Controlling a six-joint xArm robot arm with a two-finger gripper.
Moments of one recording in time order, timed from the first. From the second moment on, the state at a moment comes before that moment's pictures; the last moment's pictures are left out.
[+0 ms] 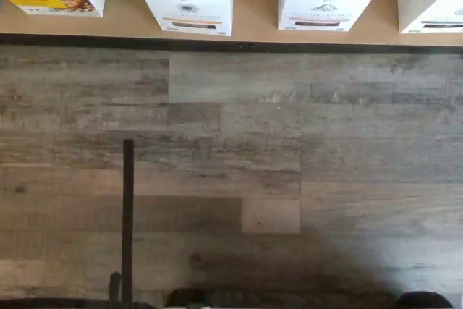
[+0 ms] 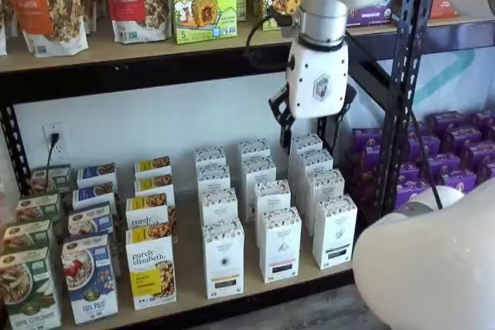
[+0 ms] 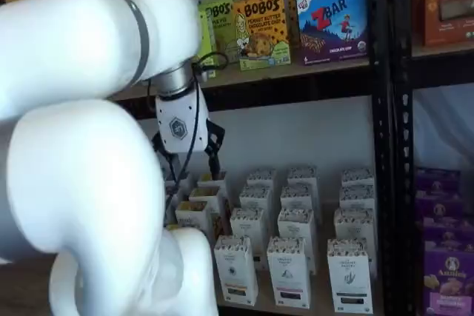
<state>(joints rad) 0.27 -0.84 -0.53 0.00 1.31 0.28</state>
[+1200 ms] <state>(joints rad) 0.35 -0.53 -0.44 -0.04 0.88 0.39</state>
